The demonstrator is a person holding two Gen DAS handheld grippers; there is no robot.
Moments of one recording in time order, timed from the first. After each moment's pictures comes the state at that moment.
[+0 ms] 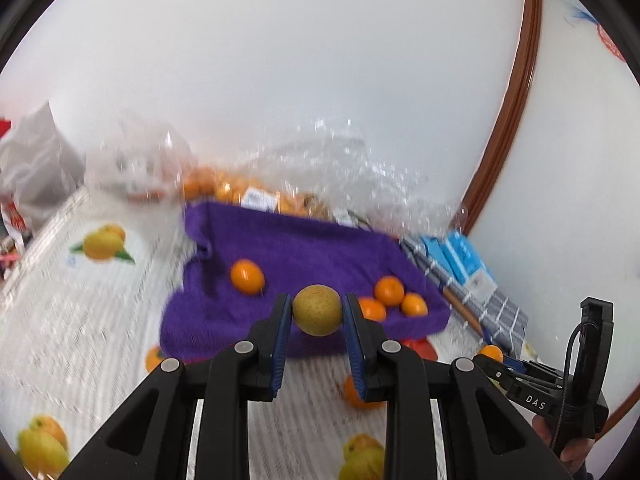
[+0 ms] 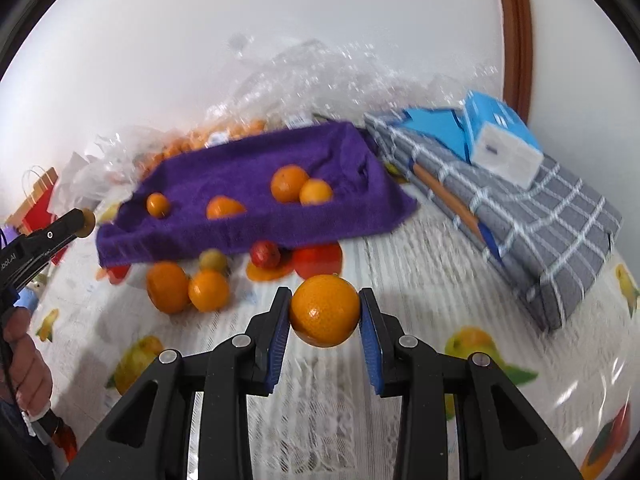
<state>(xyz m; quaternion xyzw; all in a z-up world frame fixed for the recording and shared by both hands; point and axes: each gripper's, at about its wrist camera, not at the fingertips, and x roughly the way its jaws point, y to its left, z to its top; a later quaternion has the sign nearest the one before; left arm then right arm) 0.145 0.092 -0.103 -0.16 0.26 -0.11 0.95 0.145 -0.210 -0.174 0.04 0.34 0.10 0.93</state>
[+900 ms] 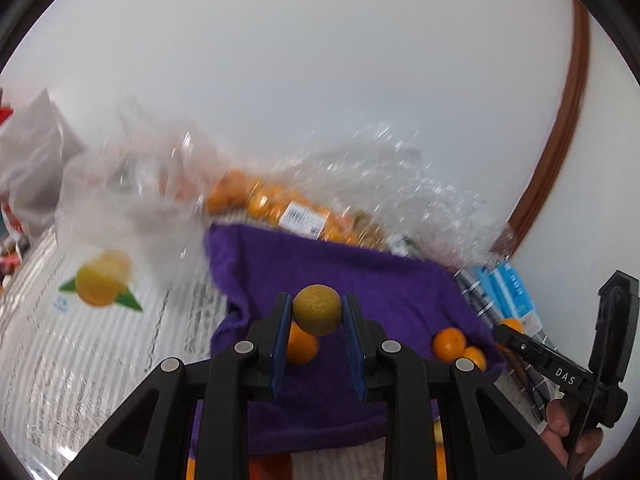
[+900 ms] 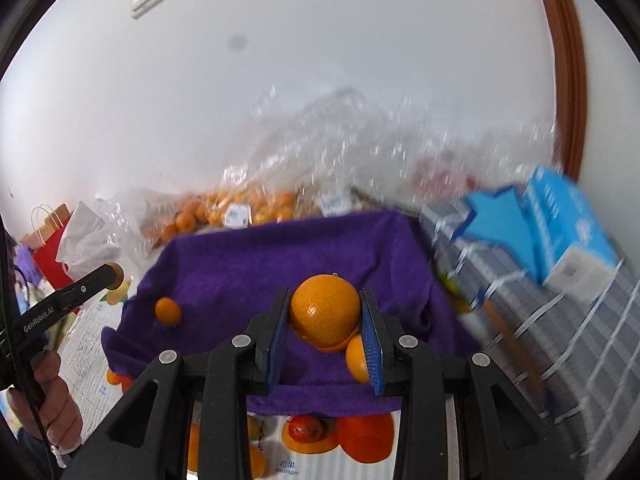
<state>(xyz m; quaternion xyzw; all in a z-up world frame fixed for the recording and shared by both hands) 0.233 0.121 -0.123 -0.18 0.29 -0.06 0.94 0.256 -0.179 -0.149 0.08 0.32 0.15 0.93</state>
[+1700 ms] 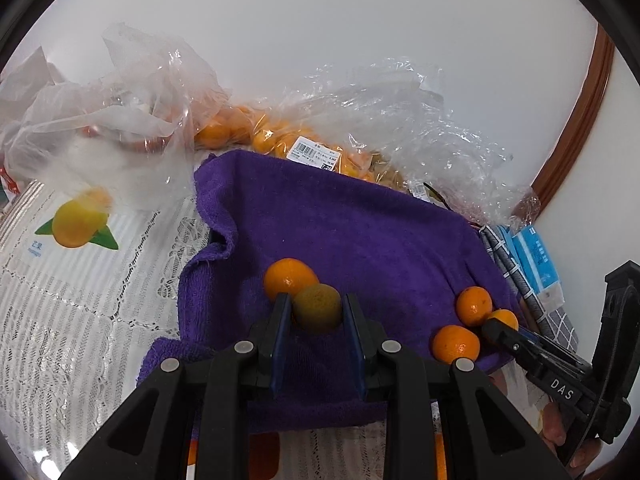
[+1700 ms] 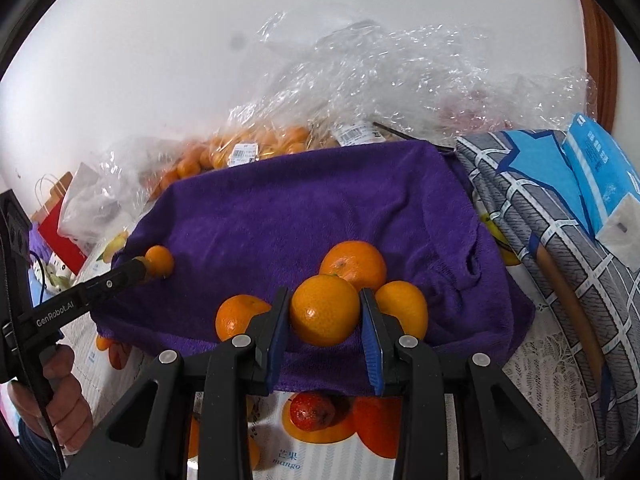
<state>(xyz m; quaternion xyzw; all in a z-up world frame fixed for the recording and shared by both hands) 0.245 0.097 -0.161 -0.18 0.36 -0.04 0.91 0.268 -0.157 -0.185 0.04 0.37 0.17 0.91</state>
